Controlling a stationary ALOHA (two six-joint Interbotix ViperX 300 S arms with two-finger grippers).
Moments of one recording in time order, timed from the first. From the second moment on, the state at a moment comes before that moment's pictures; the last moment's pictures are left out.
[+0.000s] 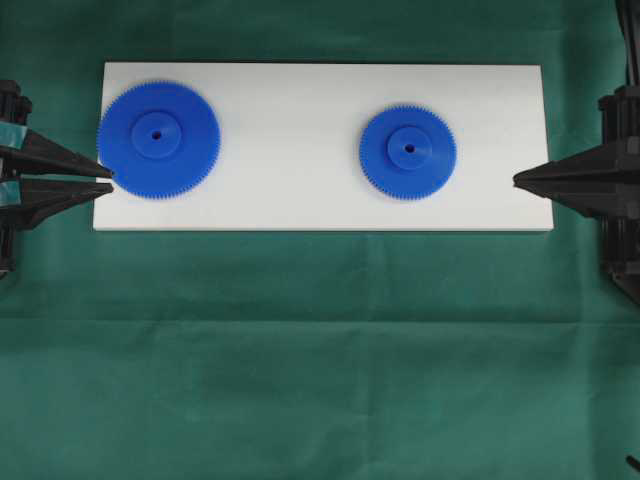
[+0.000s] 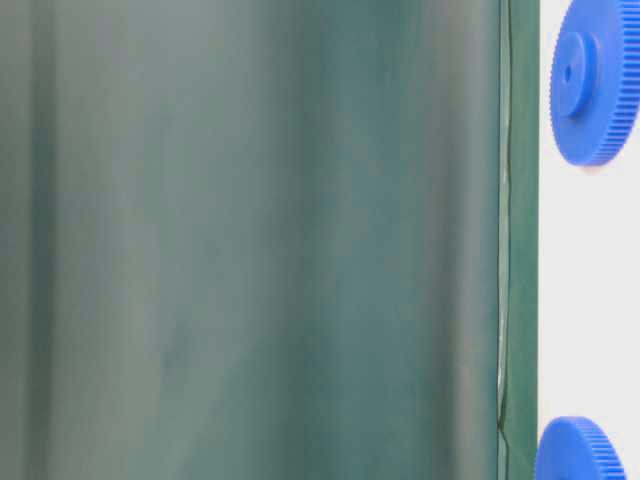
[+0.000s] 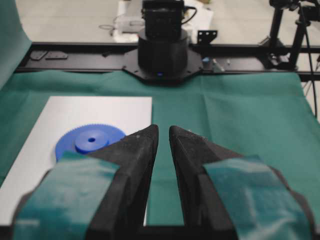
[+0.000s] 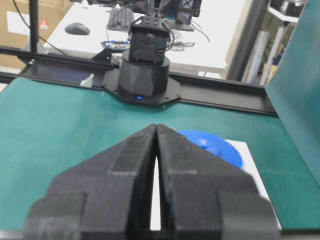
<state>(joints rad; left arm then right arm) 0.00 -0.97 1.18 0.00 -0.29 0.00 0.00 -0.97 1.18 0.00 -0.29 0.00</state>
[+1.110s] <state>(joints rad) 0.03 -0.97 1.25 -0.02 -0.30 0.00 -0.35 -1.02 1.31 0.00 -0.13 0.09</state>
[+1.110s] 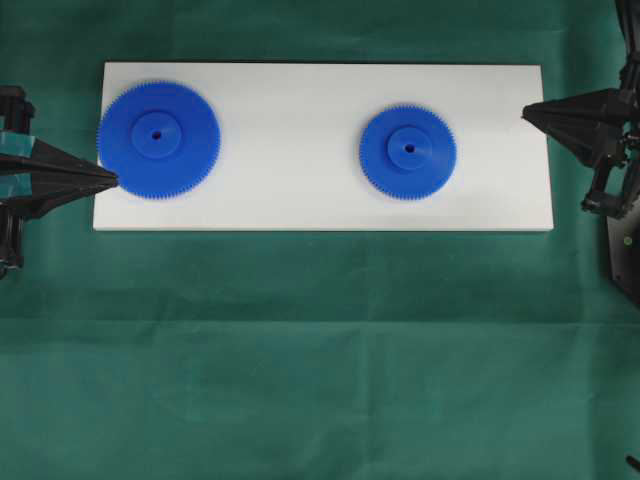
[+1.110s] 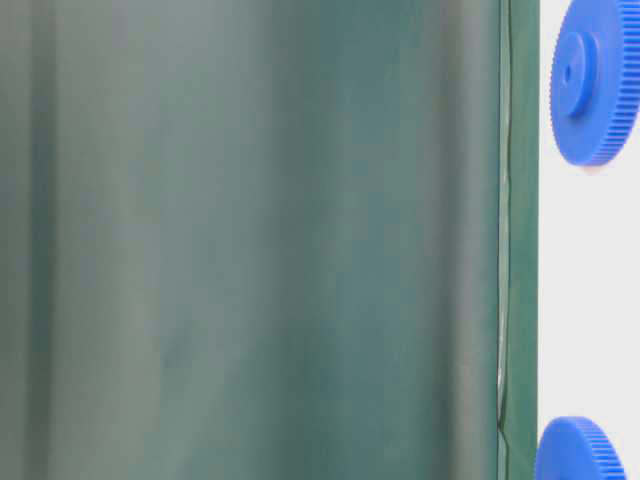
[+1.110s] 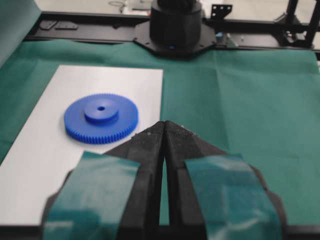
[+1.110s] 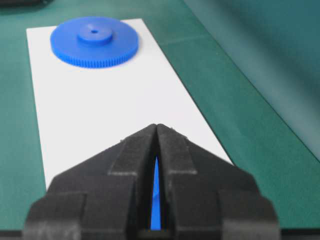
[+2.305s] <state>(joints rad) 0.03 -0.98 1.27 -0.02 -0.30 -0.01 -0.36 -0.46 1.16 -0.01 -0.28 0.09</state>
